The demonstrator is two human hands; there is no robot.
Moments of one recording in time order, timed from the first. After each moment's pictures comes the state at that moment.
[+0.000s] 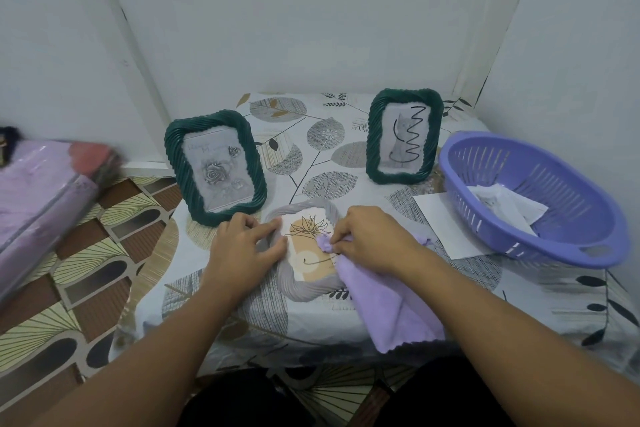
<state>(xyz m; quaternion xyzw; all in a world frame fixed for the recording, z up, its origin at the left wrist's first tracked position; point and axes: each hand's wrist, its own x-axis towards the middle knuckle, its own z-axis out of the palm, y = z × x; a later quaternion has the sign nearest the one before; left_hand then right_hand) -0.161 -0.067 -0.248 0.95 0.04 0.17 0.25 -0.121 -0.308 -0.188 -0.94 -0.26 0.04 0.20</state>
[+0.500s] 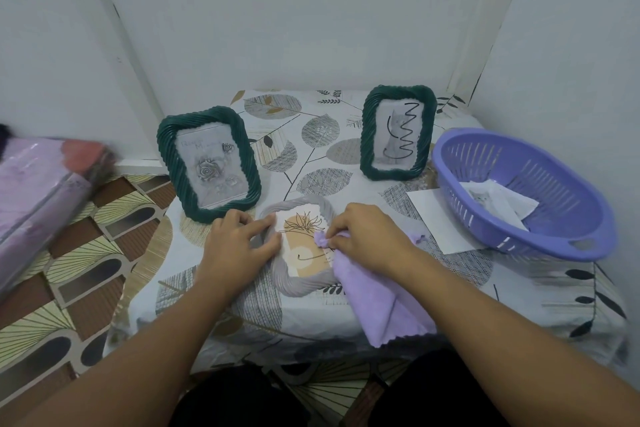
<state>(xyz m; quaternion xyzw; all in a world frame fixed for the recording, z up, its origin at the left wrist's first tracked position) -0.160 -0.066 -0.250 0.95 0.04 0.17 0.24 -0.128 -0.312 -0.189 -0.94 -0.23 0.03 0.24</state>
